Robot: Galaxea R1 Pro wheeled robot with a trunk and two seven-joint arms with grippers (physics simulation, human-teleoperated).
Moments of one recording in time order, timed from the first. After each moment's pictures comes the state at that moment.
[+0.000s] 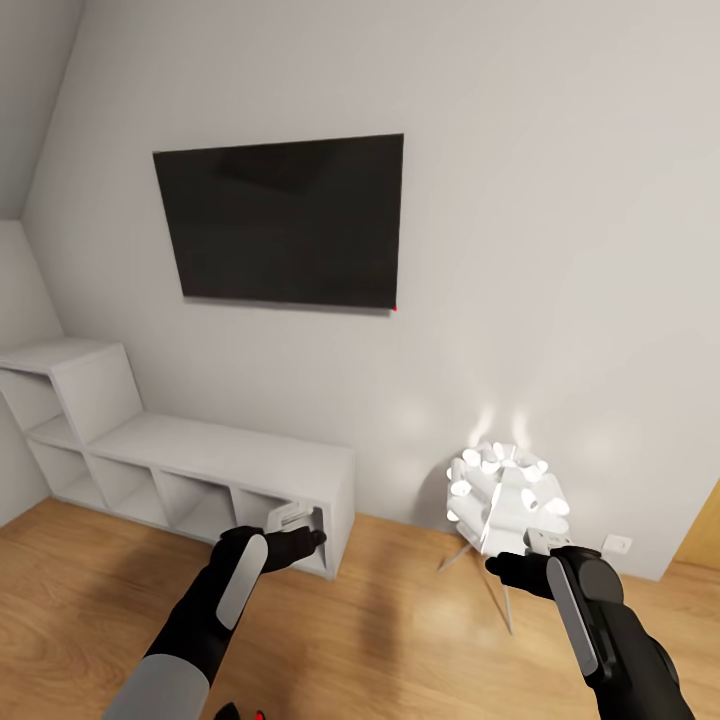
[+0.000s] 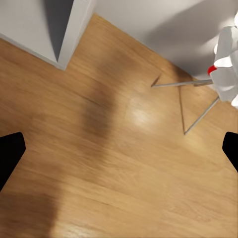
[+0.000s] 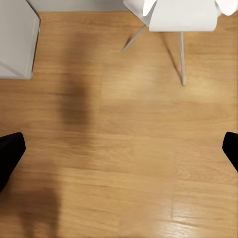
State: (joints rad) left arm -0.53 -0.12 -0.05 -0.99 0.50 0.76 0.21; right arm -0.36 -0.04 -0.16 -1.34 -0.15 1.04 -0.06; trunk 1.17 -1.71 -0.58
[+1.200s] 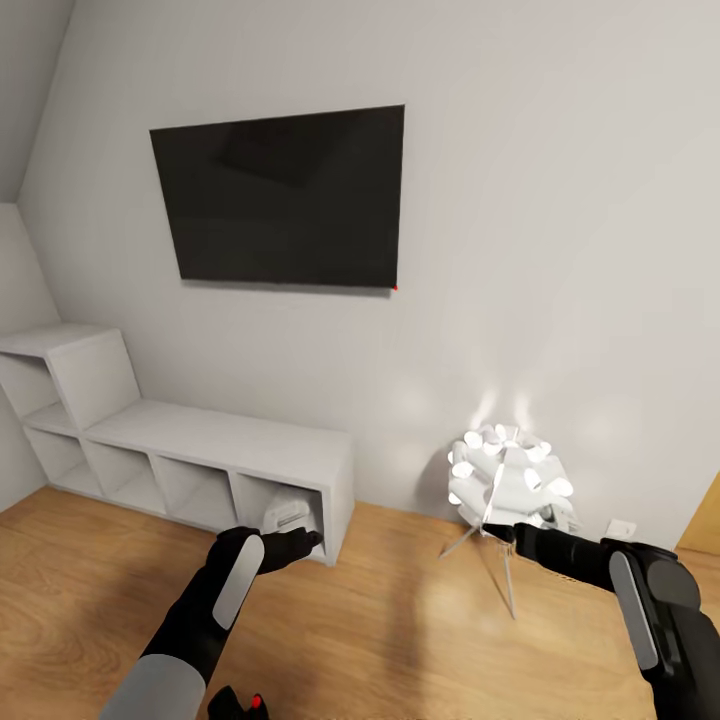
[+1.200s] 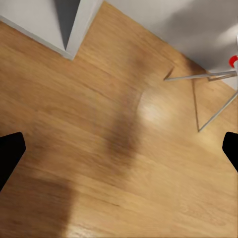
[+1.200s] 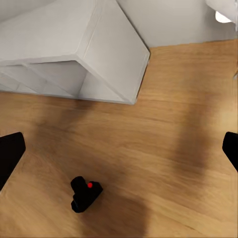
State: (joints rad) left arm -0.53 -0.11 -0.05 -0.99 0.50 0.76 0.21; right arm -0.37 -0.13 -0.33 -1.40 -0.16 1.04 0.58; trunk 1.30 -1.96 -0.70
